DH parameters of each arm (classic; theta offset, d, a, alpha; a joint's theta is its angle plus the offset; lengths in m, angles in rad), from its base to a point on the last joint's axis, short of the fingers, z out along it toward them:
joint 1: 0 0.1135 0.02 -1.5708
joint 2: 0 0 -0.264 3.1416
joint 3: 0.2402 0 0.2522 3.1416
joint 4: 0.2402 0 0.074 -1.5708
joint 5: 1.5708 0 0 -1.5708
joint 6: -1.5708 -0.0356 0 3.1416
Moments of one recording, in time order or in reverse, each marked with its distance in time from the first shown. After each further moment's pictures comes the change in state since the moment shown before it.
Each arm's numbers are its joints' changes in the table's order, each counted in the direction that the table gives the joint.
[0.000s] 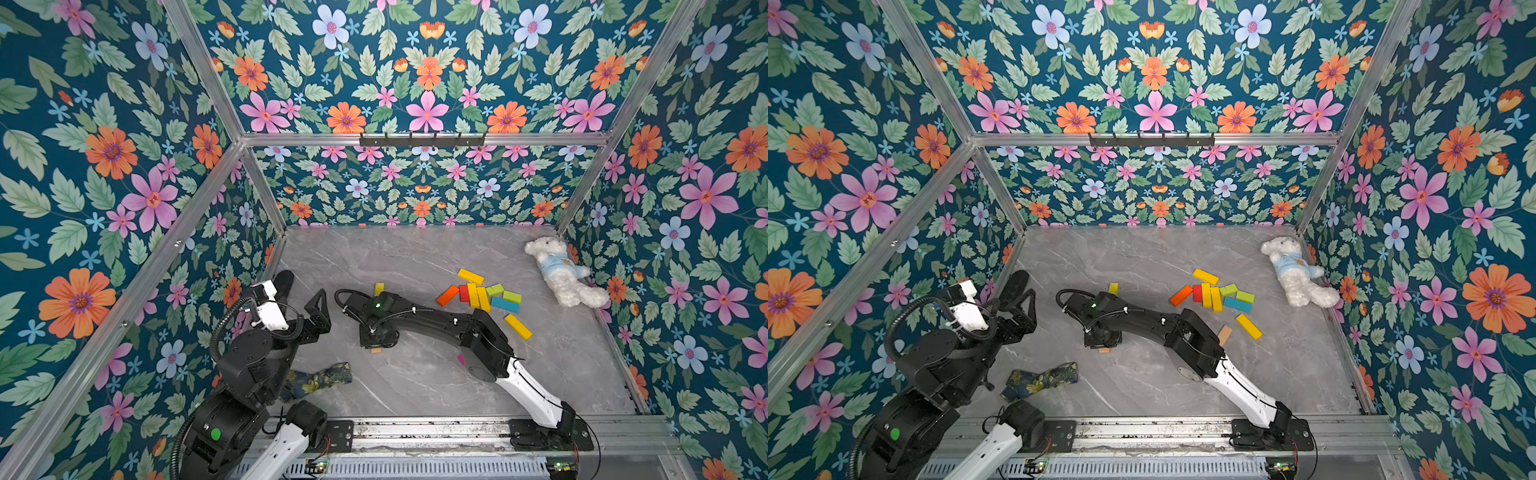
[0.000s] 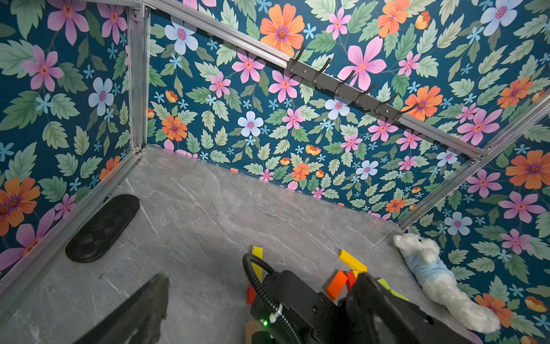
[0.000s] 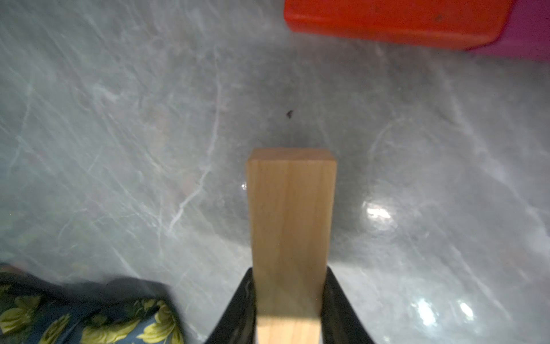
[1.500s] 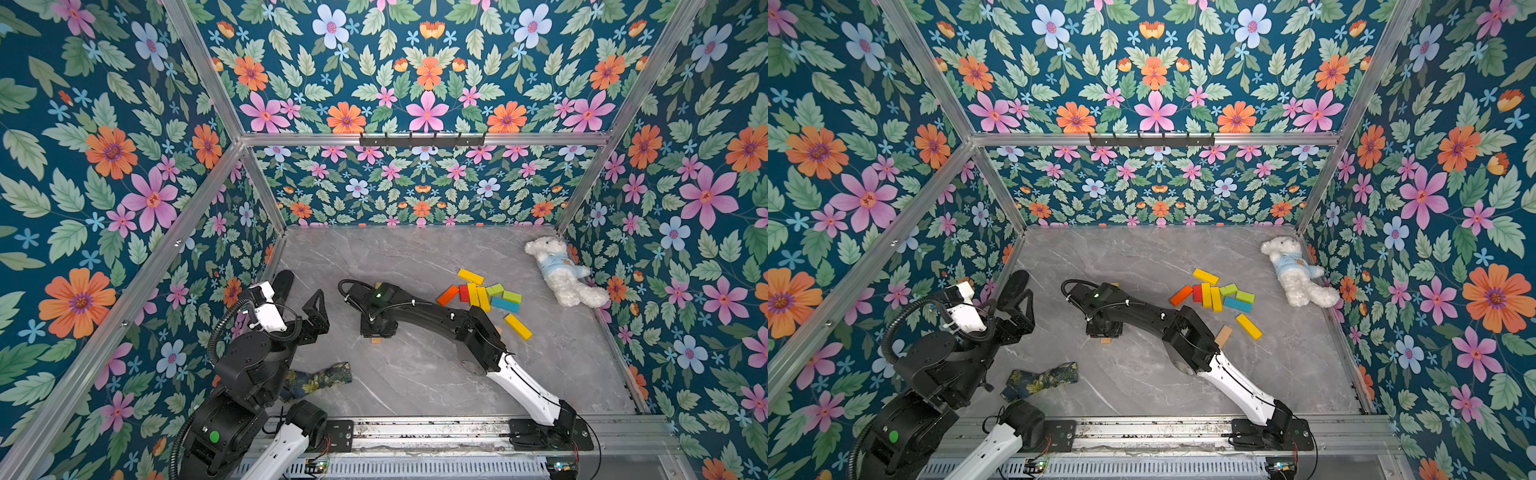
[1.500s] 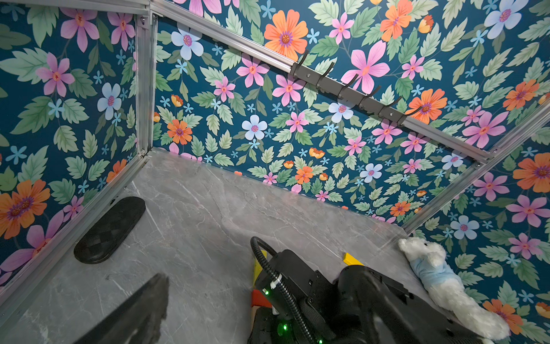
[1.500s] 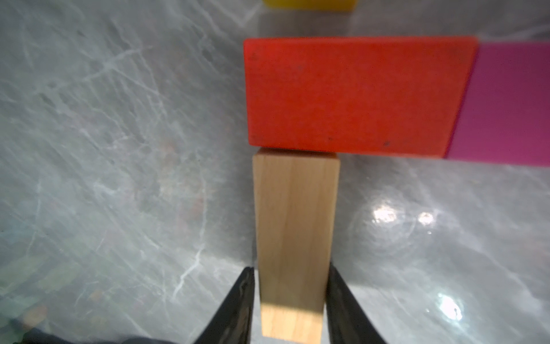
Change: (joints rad) left arm 0.000 -0.010 -0.005 0.000 -0.018 -0.010; right arm -0.045 0.101 0.156 0.051 0.016 -0.041
